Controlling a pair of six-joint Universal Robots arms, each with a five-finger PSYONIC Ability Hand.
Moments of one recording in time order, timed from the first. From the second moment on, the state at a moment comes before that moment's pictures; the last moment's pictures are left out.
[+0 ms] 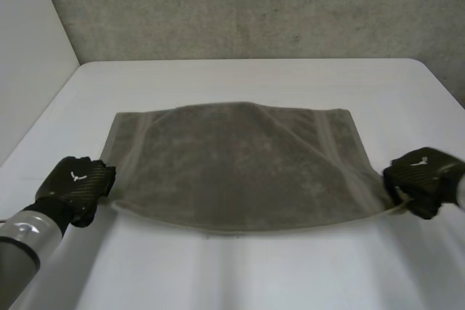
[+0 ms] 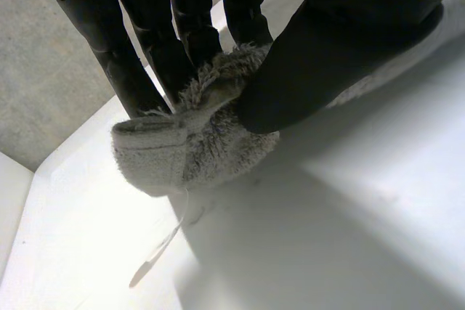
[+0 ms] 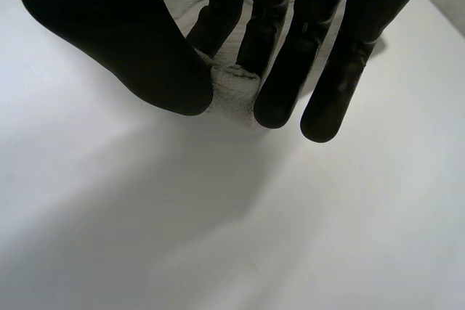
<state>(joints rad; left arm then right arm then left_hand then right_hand) 4.68 -1.56 -2.20 3.40 -1.25 3.71 1.52 -1.40 1.69 0.46 1.20 2.25 1.16 1.22 1.21 1.22 1.02 1.37 1.19 1.19 1.20 1.00</state>
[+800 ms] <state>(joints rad) 4.57 -2.17 -1.41 3.30 -1.27 3.61 1.69 -0.91 1.12 0.10 1.33 2.53 1.16 1.22 1.21 1.22 1.02 1.37 1.19 1.19 1.20 1.00</state>
